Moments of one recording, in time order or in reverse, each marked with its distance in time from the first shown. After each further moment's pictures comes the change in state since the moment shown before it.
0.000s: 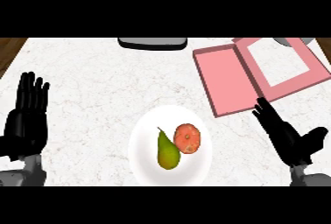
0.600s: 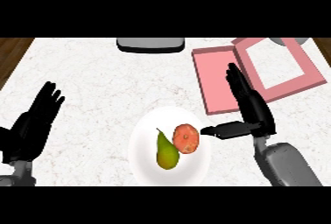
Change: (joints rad) left arm 0.038 0.104 -0.042 0.014 0.095 -0.178 0.248; right arm -0.250 0.145 0.101 -0.114 0.198 -0.230 0.055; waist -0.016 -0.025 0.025
